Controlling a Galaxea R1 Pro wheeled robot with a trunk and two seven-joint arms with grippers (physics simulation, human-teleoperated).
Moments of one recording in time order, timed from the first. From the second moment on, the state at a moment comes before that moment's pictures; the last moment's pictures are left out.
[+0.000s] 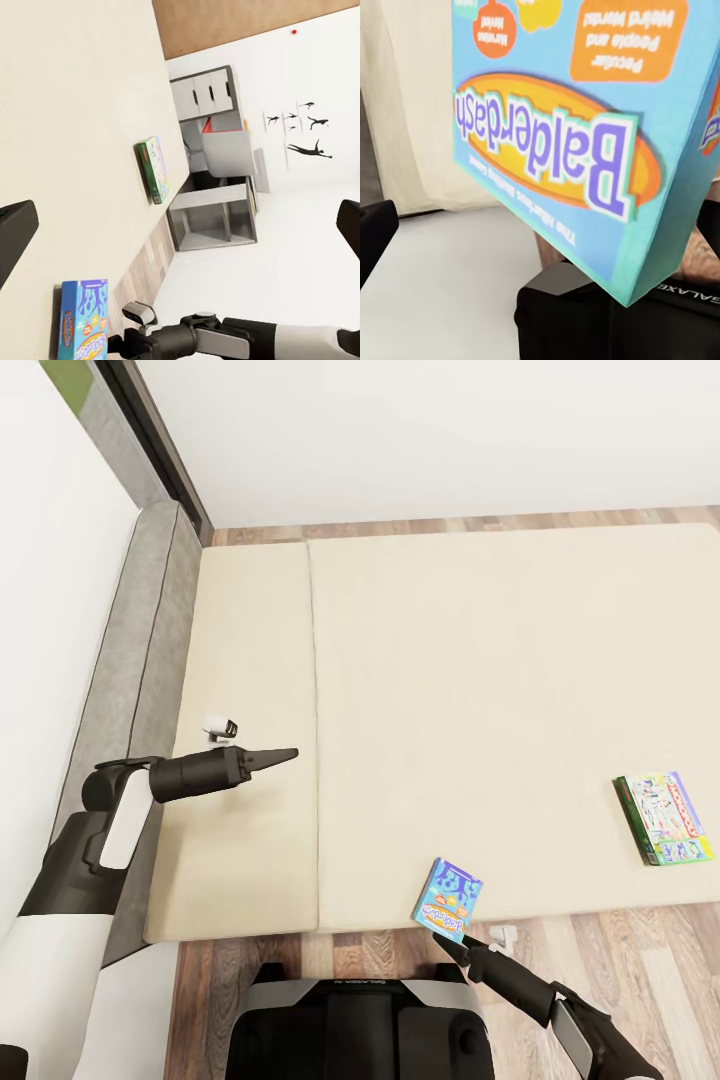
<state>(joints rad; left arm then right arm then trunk) -0.81 0.19 0.02 -1.37 0.52 1.04 -1.07 -0.47 -0.11 -0.23 -0.47 -0.26 0.05 1.07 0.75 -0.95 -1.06</state>
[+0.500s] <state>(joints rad) -0.81 0.19 0.02 -1.37 0.52 1.04 -1.07 -0.47 -0.10 -0.23 -0.47 -0.26 0.02 1.07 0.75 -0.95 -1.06</state>
